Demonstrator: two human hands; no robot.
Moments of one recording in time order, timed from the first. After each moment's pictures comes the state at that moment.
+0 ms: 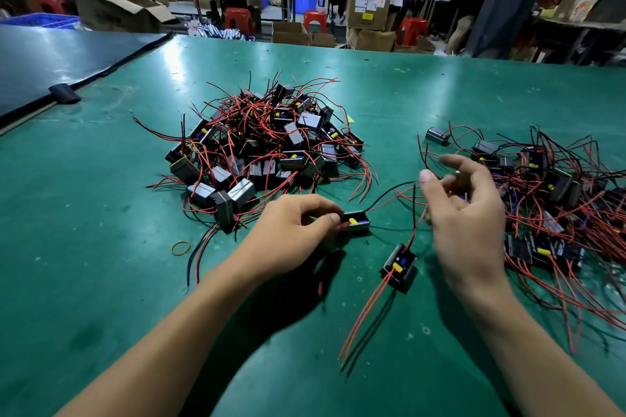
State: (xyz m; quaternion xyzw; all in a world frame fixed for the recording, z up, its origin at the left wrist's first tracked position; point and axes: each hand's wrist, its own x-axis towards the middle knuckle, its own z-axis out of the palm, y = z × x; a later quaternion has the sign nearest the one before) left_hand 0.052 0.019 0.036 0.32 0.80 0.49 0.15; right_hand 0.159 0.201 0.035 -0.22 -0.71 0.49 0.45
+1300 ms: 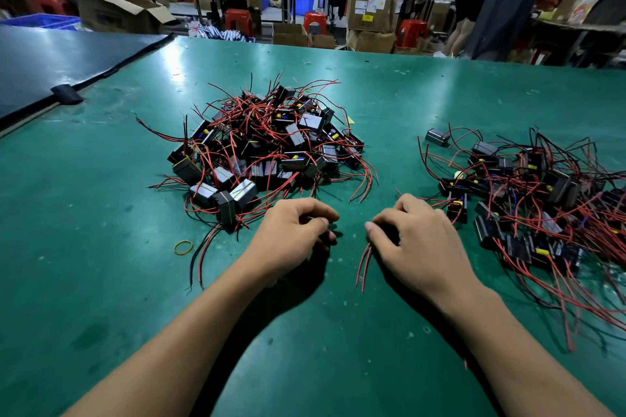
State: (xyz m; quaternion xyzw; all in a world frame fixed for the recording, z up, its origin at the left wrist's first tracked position) left_hand 0.051 0.026 0.020 0.23 0.76 0.57 0.20; right_hand 0.153 0.194 0.011 -0.14 -0.96 0.08 0.23
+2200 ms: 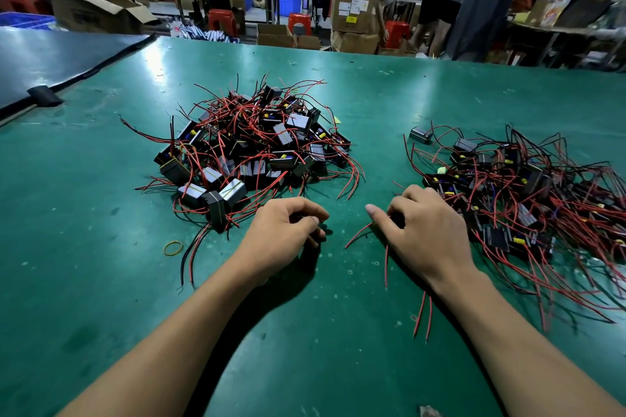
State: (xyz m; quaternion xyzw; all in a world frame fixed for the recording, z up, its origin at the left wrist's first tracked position) left_hand 0.049 0.025 0.018 0.26 0.77 0.56 0.18; right_hand 0.155 0.220 0.004 -0.18 -0.93 0.00 0.31
